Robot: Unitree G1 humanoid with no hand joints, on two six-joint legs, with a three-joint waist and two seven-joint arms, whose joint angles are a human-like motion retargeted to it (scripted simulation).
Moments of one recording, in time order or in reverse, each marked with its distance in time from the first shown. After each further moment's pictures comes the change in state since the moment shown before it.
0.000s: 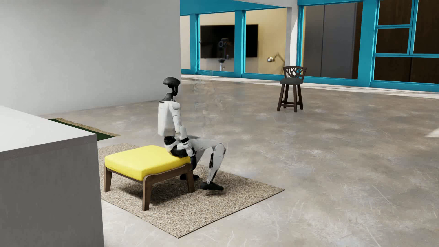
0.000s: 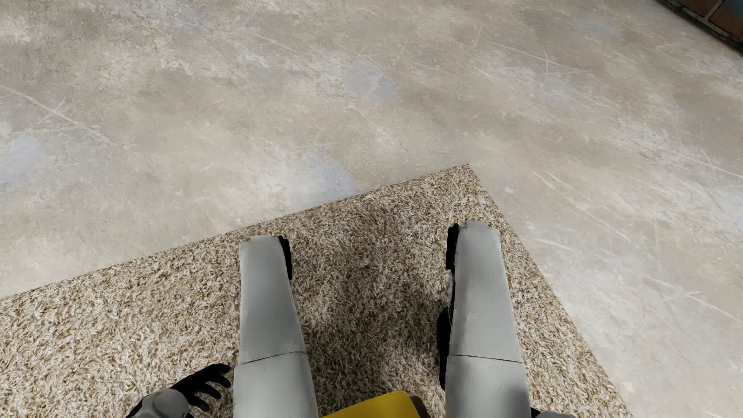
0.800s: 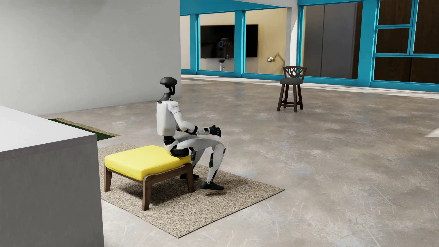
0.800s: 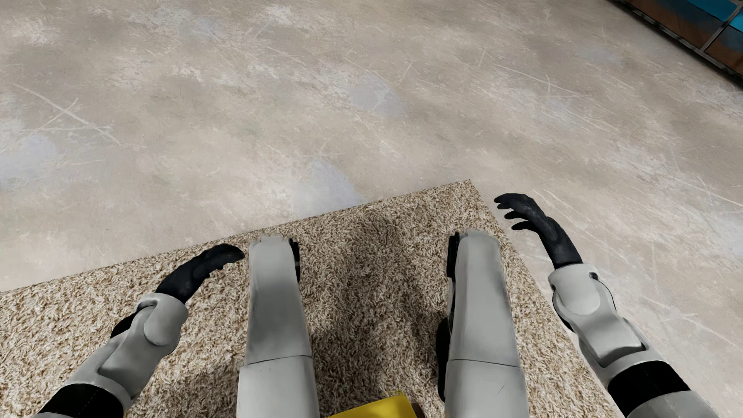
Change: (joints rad) body -0.023 -0.001 0.016 -0.051 -0.009 -0.014 -0.023 0.008 -0.040 -0.011 -0.007 -0.010 -0.094 0.062 0.028 0.263 -0.274 0.017 0.023 -0.059 -0.018 -0.658 -0.825 -0.009 0.374 -0.083 -0.097 0.219 -0.391
